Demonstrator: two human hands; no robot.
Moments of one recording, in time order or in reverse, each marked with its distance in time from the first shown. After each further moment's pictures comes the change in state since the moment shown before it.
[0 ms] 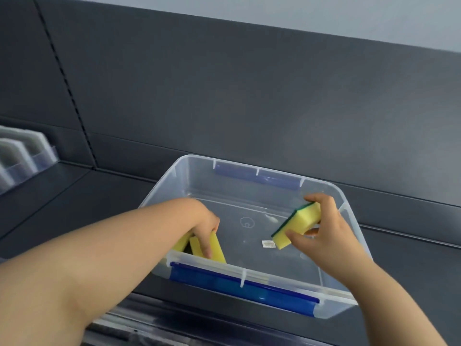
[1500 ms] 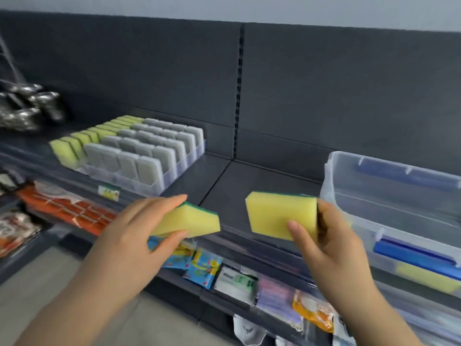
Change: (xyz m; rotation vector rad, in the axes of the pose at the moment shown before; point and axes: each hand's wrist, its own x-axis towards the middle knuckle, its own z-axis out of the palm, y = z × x) left_hand -0.345 -0.195 0.297 -0.536 1.489 -0.214; right_hand -0.121 -0.287 0.231 0.278 0.119 -0.281
